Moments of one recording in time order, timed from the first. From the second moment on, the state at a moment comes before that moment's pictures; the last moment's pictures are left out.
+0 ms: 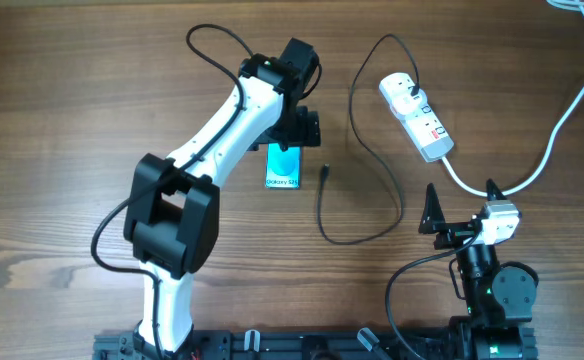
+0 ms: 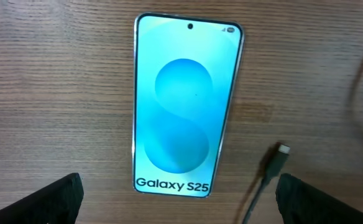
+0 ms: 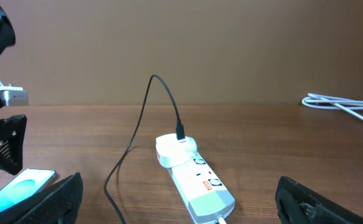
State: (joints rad) left arm -0.50 2.11 1.77 -1.14 -0.02 -0.53; right arm 0.01 0.02 0.01 0.00 -0.07 0.04
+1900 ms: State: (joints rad) left arm -0.50 2.12 1.66 -1.00 -0.03 -0.52; right arm 0.01 0.02 0.01 0.00 -0.07 0.04
